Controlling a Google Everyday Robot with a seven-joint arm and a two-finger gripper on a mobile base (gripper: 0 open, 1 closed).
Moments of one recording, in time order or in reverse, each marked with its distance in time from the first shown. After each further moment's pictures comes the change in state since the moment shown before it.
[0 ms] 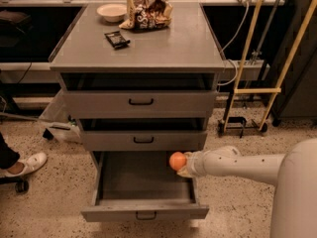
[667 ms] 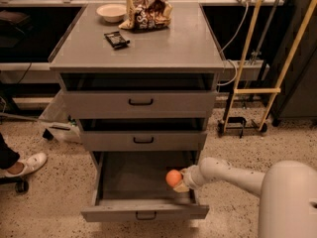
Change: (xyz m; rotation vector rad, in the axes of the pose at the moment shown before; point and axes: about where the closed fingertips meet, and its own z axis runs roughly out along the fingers) arm 0.056 0.051 0.108 -0.230 -0.029 0.068
